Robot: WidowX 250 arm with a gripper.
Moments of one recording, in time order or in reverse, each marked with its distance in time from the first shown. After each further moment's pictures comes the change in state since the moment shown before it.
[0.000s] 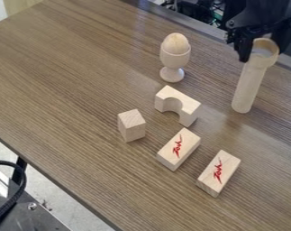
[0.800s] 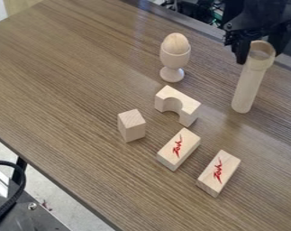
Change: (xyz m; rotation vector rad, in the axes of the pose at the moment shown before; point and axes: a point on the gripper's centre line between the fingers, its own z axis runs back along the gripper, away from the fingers) arm 0.002 0.002 -0.008 0.012 -0.005 -0.003
